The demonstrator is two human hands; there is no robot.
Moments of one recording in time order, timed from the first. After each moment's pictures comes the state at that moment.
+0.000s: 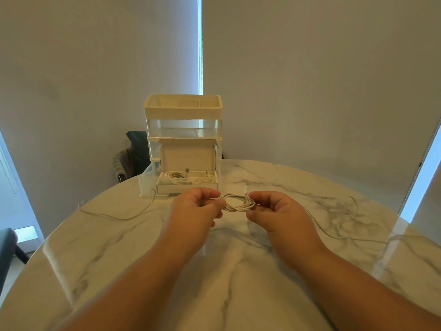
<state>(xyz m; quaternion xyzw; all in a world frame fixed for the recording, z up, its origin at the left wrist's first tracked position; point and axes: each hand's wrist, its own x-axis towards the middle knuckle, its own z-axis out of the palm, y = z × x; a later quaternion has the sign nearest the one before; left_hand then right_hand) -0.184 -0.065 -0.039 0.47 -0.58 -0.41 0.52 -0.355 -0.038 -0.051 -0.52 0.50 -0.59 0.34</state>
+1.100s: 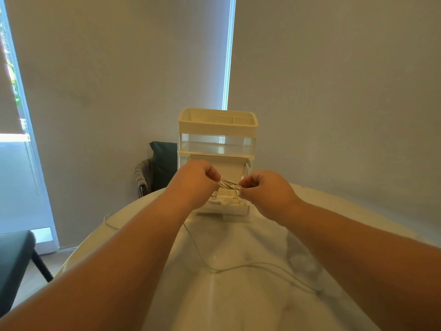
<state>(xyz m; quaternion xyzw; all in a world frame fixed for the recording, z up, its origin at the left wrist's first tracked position) -0.118 -0.171 0.022 0.56 -0.71 -0.18 0.38 -0.296 -0.169 0.007 -0.68 0.60 -0.40 0.17</state>
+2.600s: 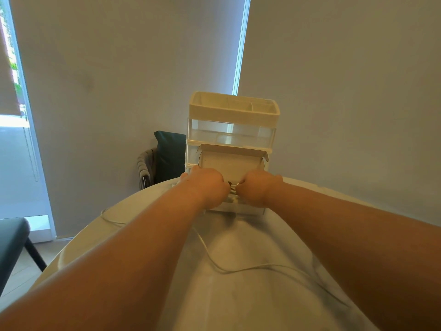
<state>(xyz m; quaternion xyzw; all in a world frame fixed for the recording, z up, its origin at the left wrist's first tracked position) -0.111 -0.269 -0.034 0.66 -0.74 -0.05 0.15 -0.252 -0.244 -0.003 -0.71 0.70 -0.04 -0.01</state>
